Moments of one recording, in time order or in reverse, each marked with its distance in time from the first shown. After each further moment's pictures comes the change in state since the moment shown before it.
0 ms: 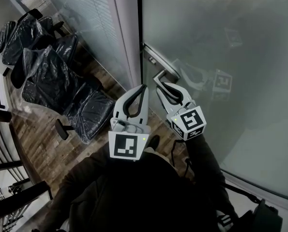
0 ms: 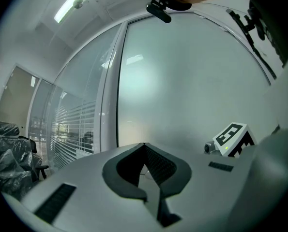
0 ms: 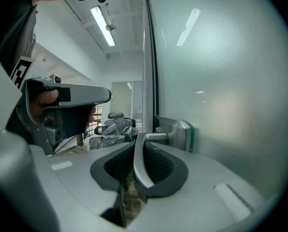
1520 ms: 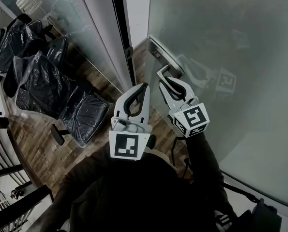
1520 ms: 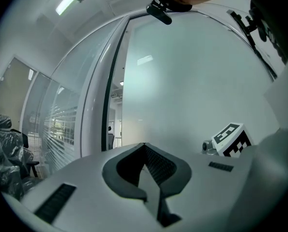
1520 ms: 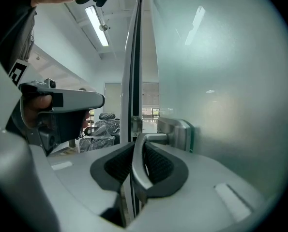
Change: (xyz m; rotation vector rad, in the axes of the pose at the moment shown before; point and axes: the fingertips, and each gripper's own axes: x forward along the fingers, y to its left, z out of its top) left arm 0.026 -0.024 -0.003 -0.039 -0.014 -0.063; right arm -0.019 -0.043 0.005 0.001 -0.021 -0.101
